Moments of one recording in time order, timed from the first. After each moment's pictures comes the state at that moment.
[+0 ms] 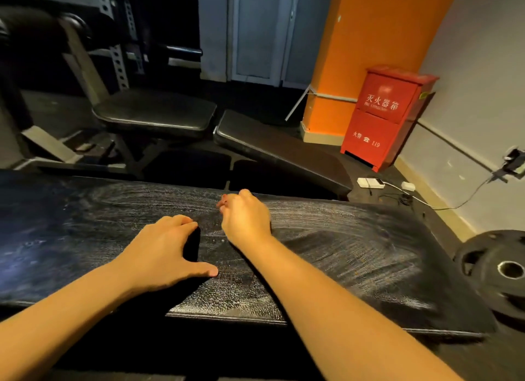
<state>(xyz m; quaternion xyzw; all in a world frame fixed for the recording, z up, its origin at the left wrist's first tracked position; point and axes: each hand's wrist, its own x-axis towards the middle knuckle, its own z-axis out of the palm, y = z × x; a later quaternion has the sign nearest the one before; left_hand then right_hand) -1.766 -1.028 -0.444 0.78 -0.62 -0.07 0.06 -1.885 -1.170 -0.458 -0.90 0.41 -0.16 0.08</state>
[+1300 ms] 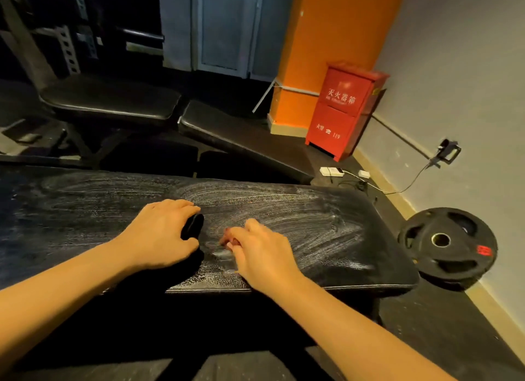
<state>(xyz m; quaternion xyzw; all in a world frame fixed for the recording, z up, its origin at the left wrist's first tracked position) -1.804 -1.050 -0.439 0.73 -0.68 -0.03 0.07 -2.020 -1.110 -0.450 -0.93 0.35 -0.11 0.03</state>
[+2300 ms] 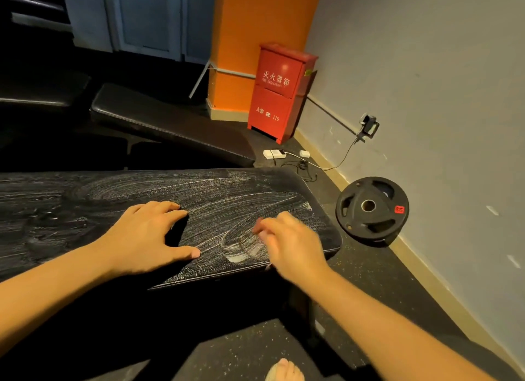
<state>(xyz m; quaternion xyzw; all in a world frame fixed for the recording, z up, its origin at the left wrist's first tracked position) -1.887 -1.100 -0.459 0.65 -0.76 -0.05 0.04 -2.186 -1.136 -0.461 -0.85 0.48 -0.20 0.00</state>
